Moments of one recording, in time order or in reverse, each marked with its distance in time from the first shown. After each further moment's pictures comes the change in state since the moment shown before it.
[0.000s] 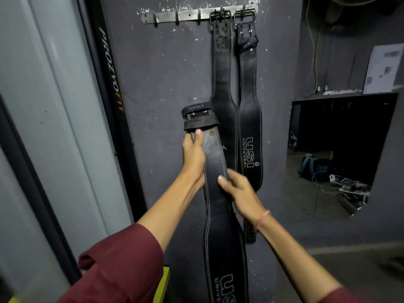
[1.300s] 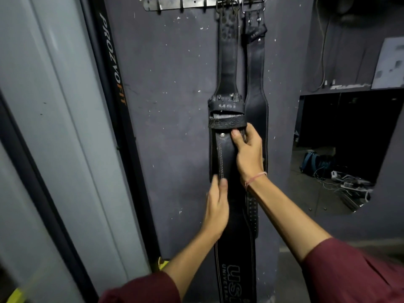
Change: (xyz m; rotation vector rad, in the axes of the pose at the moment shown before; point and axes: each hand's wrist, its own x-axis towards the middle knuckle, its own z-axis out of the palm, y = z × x) left_hand -0.081 -0.086 -0.035 0.508 -0.143 -0.058; right_hand 0.071 -0.036 0.007 0.078 0.402 -0.338
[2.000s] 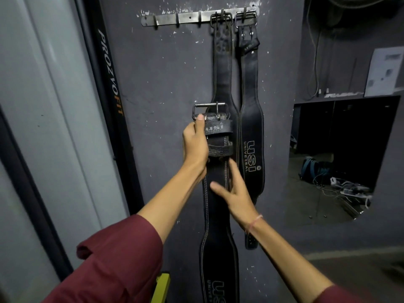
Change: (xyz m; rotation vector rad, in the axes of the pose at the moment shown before) left_hand 0.099 0.117 -0.023 -0.346 0.209 0.214; right_hand -0.063 0.028 -0.023 -0.030 -0.324 0.247
